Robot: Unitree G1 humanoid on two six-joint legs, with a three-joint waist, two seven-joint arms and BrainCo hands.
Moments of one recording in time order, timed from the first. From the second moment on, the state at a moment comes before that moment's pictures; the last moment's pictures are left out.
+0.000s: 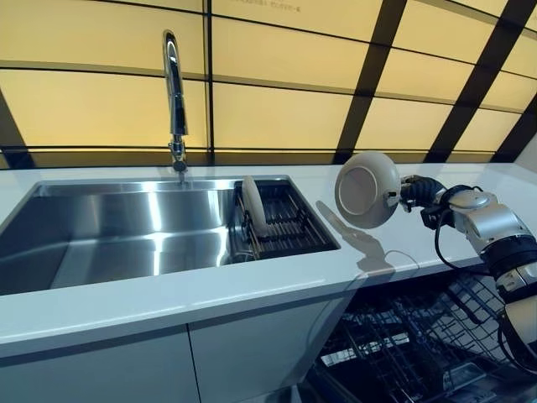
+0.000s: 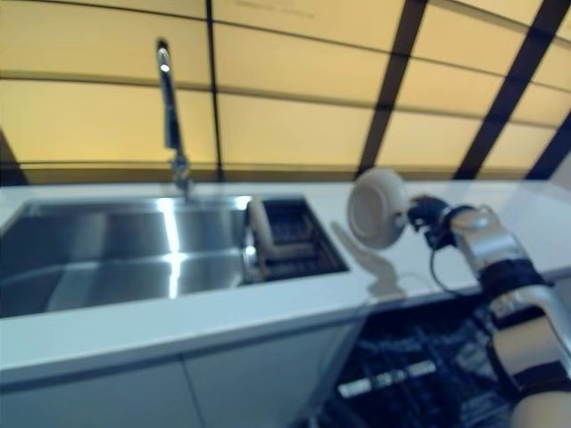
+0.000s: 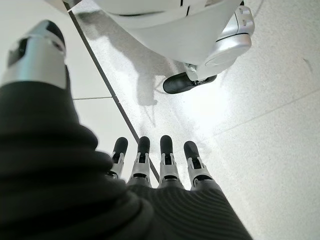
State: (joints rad) left arm 0.02 0.38 -0.26 1.23 -0.09 0.08 -0.03; right arm -0.98 -0.88 0.47 0.75 0.44 0.33 0.34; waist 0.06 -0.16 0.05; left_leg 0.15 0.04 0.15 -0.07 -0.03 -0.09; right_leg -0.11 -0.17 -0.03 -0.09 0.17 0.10
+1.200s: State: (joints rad) left arm -0.04 0.39 -0.24 1.23 -0.09 0.07 -0.02; right arm -0.86 -1.16 0.39 0.64 0.48 0.33 0.45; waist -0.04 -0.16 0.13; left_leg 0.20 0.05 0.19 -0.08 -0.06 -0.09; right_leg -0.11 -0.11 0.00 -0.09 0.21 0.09
